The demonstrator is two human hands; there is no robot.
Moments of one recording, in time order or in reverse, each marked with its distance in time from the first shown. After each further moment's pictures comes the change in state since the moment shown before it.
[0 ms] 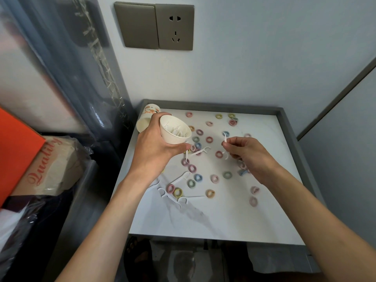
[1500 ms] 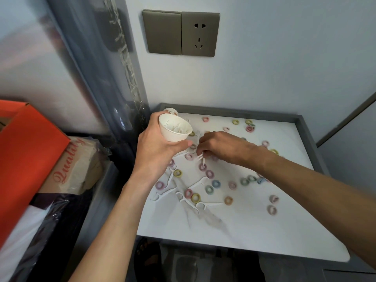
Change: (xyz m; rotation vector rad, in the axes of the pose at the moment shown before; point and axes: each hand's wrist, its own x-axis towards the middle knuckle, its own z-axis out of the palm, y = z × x) left_hand 0.006 -0.010 -0.034 -0.090 0.096 -0.034; right_hand 0.053 -0.045 0.072 -1.340 -0.514 -0.999
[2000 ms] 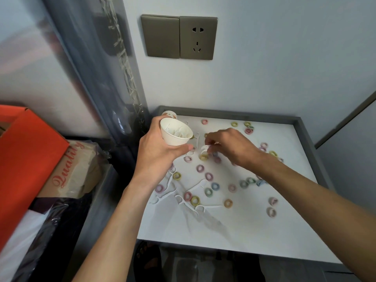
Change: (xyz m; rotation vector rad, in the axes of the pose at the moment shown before) left_hand 0.000 0.000 0.002 -0.002 -0.025 -0.002; right_hand -0.017 0.001 -0.006 0.238 0.187 0.371
